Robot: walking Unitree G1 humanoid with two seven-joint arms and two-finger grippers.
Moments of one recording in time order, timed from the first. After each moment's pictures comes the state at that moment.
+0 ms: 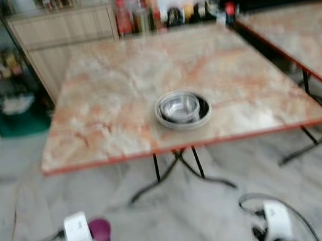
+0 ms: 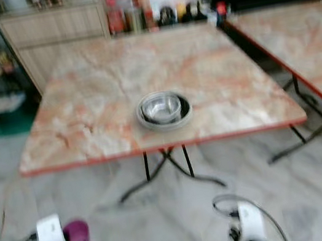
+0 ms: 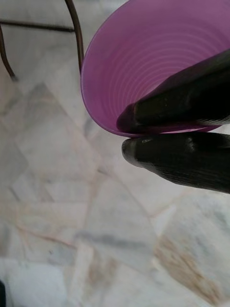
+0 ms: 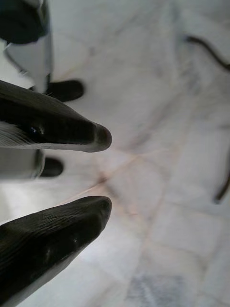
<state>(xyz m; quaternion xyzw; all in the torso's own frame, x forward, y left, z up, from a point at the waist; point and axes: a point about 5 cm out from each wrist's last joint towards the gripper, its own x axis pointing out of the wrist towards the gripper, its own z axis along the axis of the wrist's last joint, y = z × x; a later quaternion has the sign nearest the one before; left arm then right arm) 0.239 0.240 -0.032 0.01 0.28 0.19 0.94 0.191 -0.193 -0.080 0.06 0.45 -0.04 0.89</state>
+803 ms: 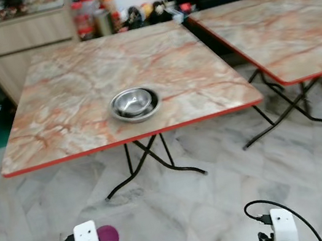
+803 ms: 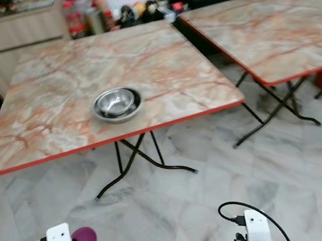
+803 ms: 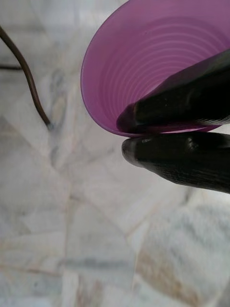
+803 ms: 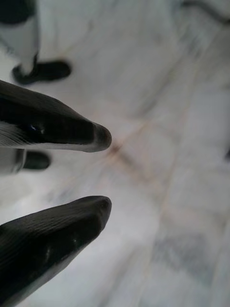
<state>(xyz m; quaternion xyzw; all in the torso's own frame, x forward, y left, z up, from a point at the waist) 0.216 0.232 -0.051 0.01 0.32 0.18 0.93 0.204 -0.190 -0.073 0.06 0.44 -0.04 0.90</state>
